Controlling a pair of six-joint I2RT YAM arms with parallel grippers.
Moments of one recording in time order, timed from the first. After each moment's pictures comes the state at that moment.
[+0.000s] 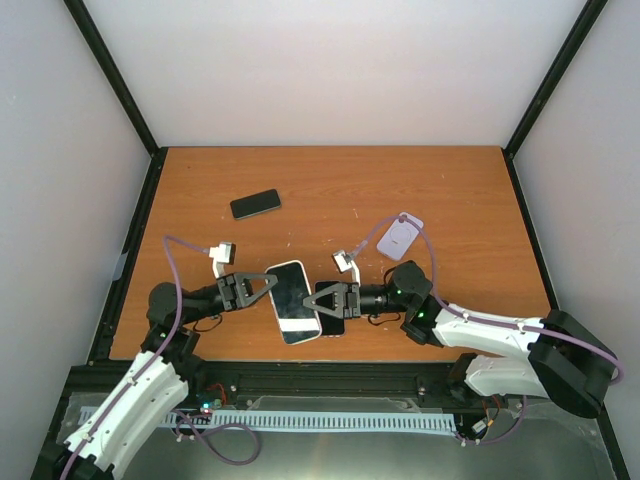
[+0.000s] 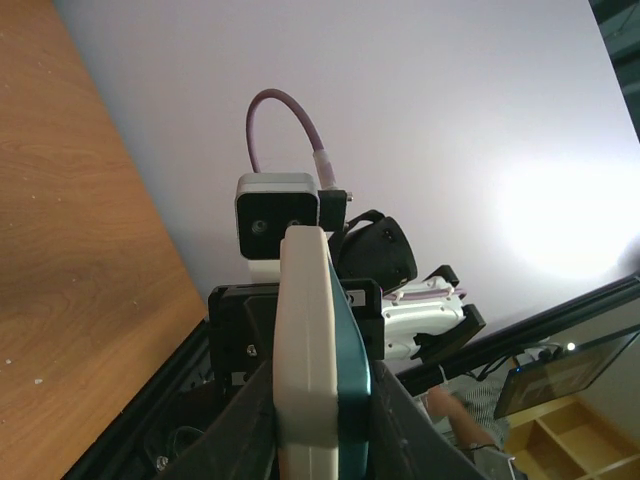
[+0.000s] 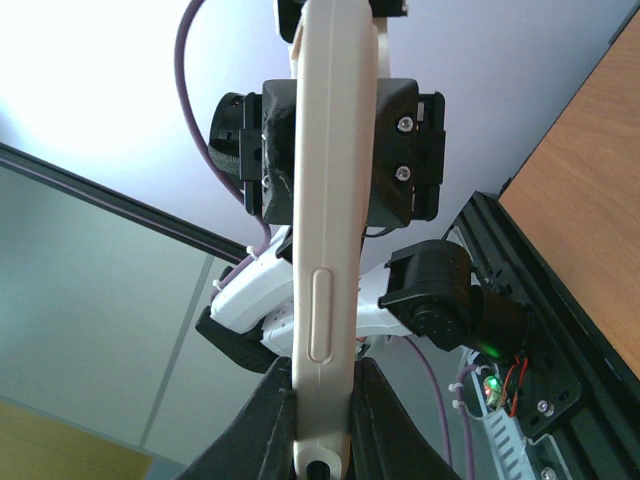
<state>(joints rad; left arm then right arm) -0.37 0.48 0.22 0.51 0.89 -1.34 0.92 1.18 0.43 0.85 -0.75 1.20</state>
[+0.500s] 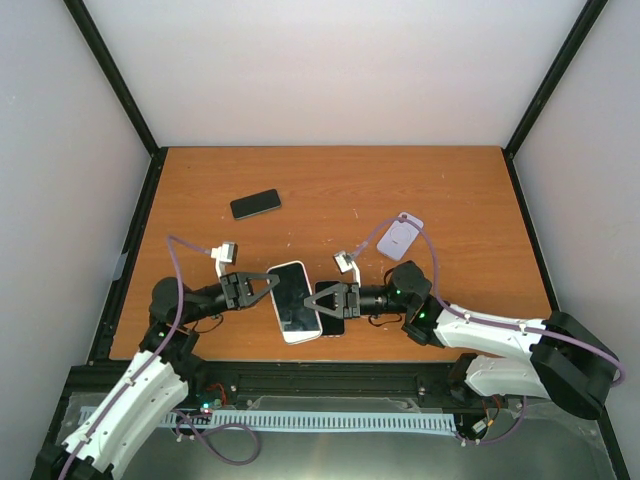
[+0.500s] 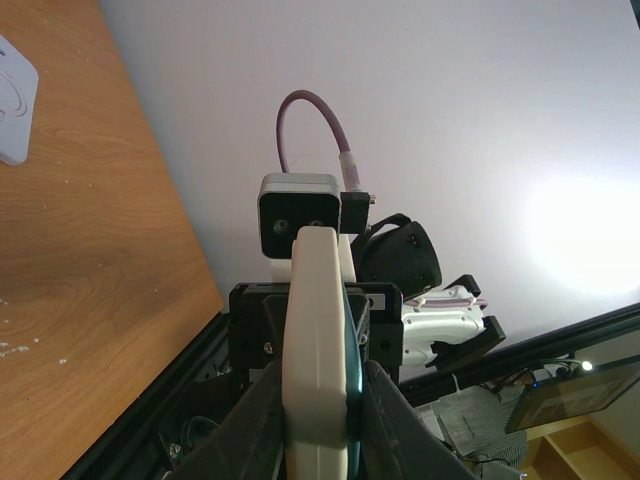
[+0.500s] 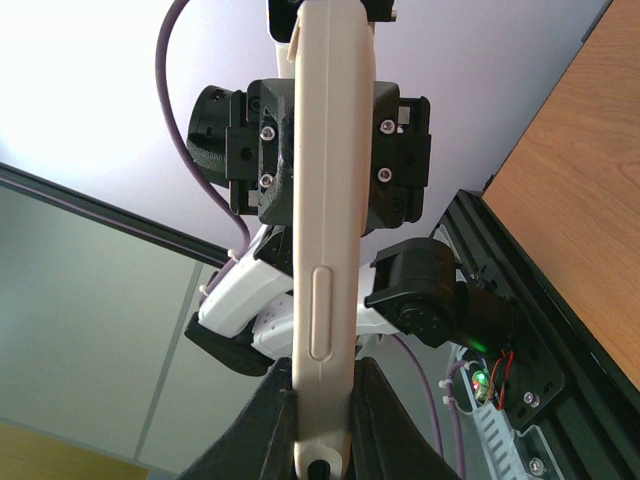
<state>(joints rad) -0.38 0.47 0.24 0.37 0.86 -1.31 0.92 1.17 0.43 0.81 -0.73 1.20</state>
